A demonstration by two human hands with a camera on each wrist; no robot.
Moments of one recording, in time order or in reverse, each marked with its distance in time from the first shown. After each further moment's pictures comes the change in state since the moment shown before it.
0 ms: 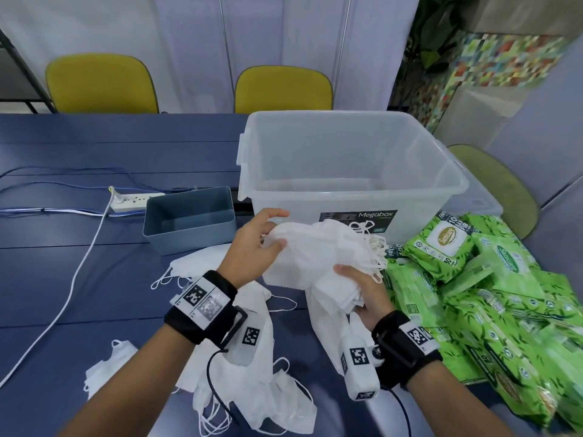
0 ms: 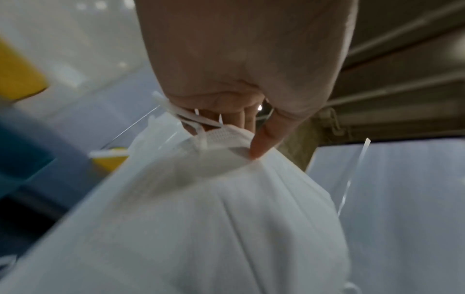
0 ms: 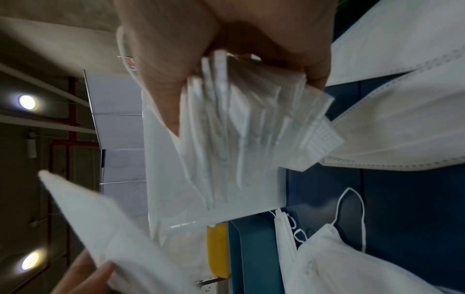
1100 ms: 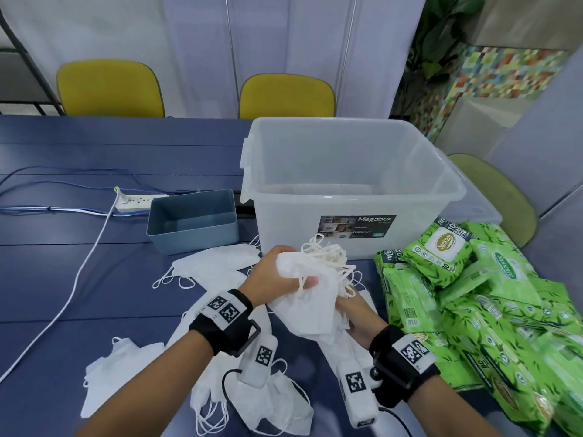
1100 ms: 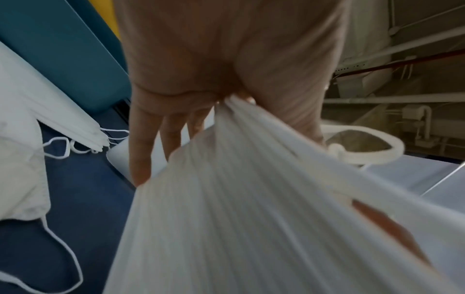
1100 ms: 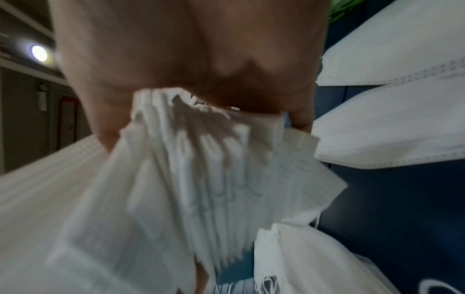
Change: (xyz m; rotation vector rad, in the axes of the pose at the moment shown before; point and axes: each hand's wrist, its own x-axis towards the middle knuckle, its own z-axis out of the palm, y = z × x) left_hand -0.007 -0.048 0.039 0.121 -0.104 -0.266; right_hand -0.020 0.014 0.011 -0.152 -0.299 -0.108
